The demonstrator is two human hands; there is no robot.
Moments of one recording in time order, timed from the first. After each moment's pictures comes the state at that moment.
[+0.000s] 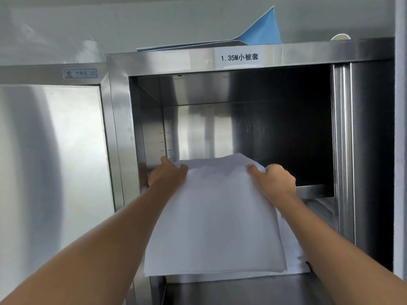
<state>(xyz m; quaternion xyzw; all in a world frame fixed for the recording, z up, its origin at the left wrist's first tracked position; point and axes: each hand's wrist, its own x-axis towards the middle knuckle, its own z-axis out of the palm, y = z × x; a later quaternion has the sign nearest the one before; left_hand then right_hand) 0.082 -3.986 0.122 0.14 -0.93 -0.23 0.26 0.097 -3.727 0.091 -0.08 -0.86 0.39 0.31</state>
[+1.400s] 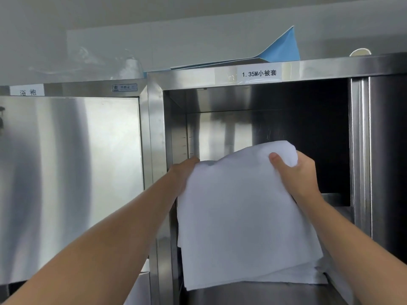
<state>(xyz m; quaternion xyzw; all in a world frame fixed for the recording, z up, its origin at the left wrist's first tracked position) 0.158 -3.989 0.147 0.14 -0.72 -0.67 0.13 0.160 -3.724 0.115 0.15 -0.66 0.63 0.38</state>
